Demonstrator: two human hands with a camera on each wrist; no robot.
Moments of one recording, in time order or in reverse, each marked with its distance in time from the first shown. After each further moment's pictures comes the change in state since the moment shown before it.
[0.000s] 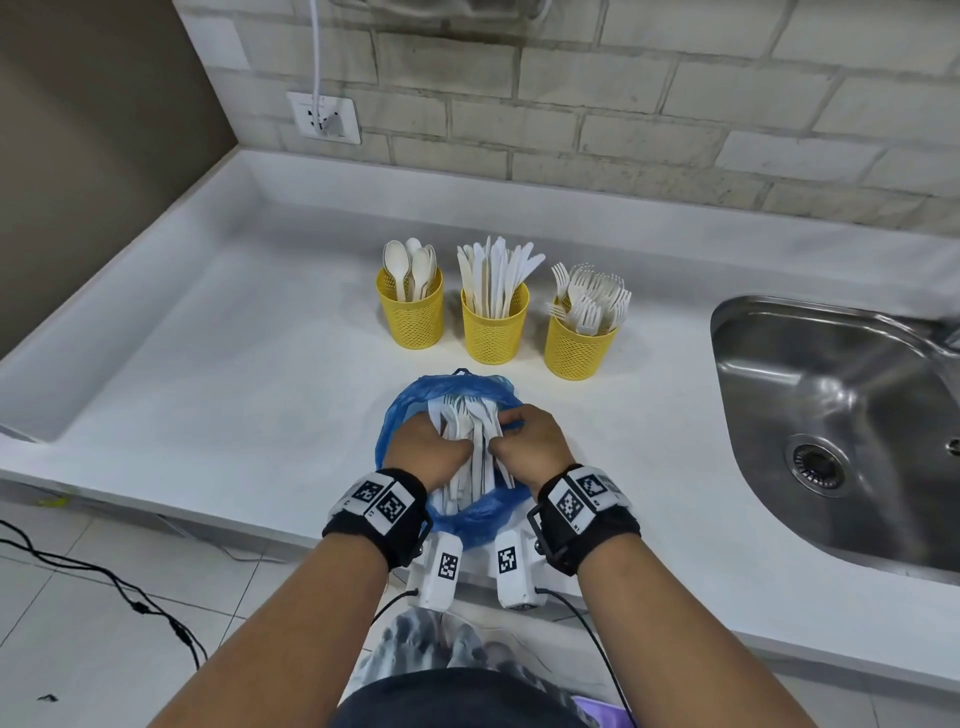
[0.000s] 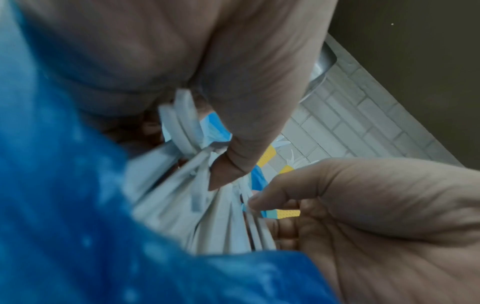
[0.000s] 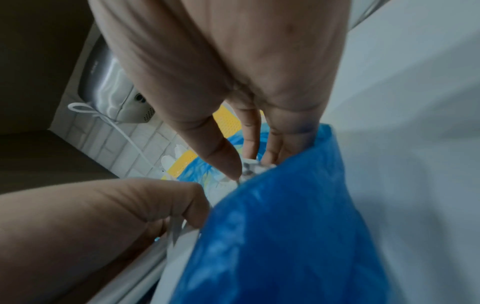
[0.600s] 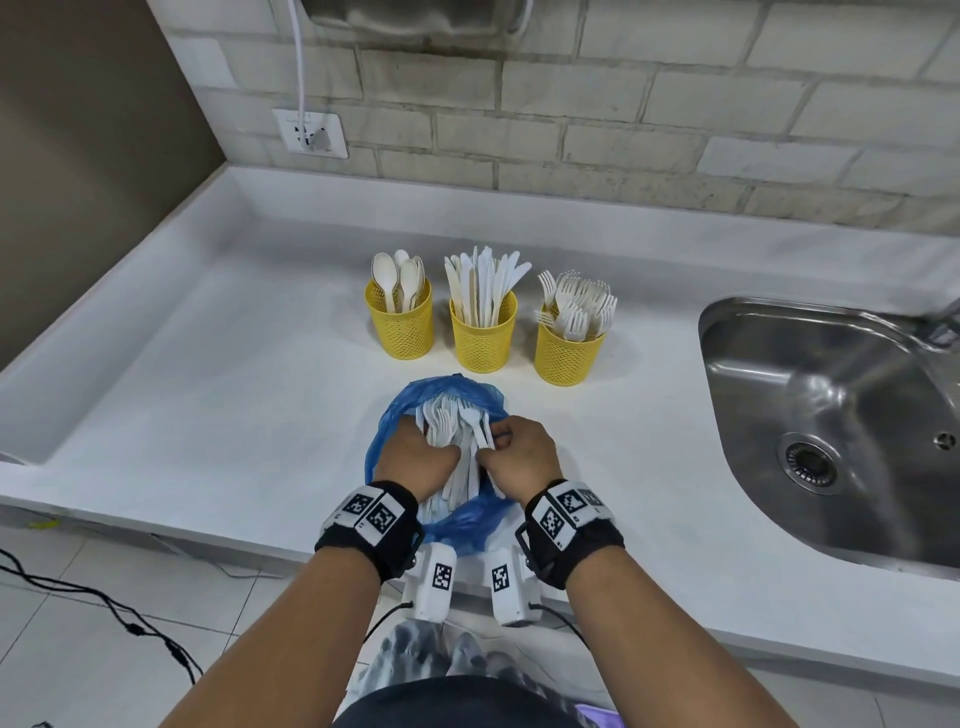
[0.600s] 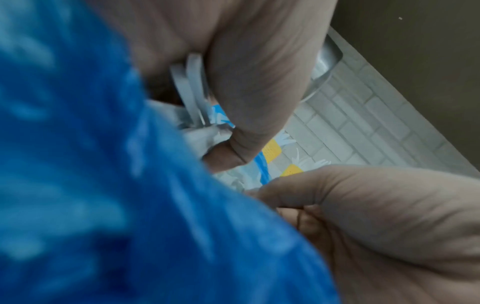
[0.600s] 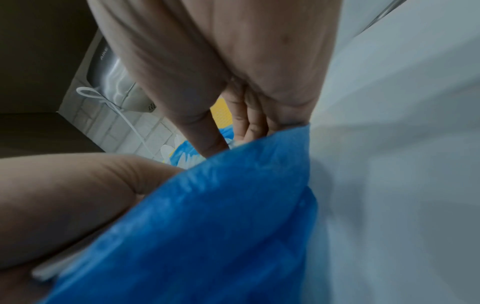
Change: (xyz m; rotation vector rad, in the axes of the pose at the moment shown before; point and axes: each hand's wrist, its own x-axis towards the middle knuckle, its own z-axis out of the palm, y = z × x) left_hand -0.001 0.002 -0.001 -0.045 0.044 -0.066; right_hand 0.001 0.007 0.003 -0.138 0.023 -0.067
